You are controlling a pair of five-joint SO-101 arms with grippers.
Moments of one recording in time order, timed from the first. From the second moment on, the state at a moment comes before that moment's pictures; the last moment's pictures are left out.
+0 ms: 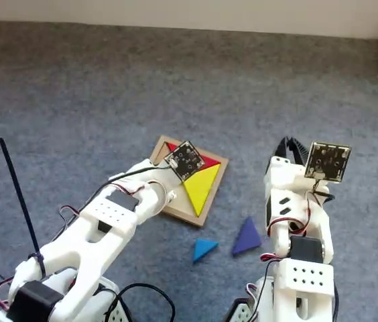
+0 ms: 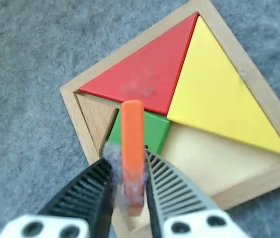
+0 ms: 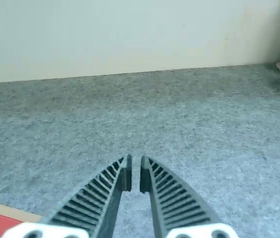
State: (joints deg) left arm 18.9 -24.0 64.5 20.0 -23.4; right arm 1.7 -69.4 78.2 14.0 0.6
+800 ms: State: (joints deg) left arm 20.8 -24.0 65.2 18.9 -23.4; right arm 1.9 -69.4 78.2 14.0 0.6
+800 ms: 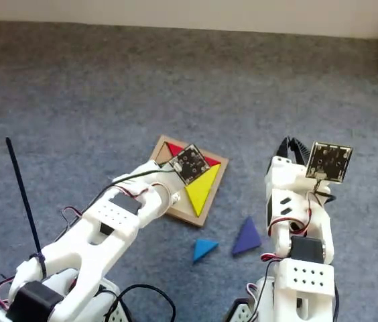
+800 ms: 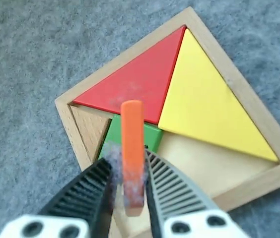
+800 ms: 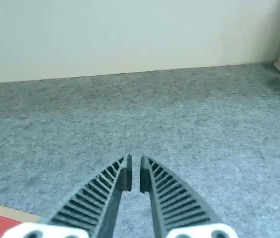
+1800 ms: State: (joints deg) left arm 18.0 -46.0 72.7 23.0 -8.0; right arm 1.9 -69.4 78.2 13.5 0.6
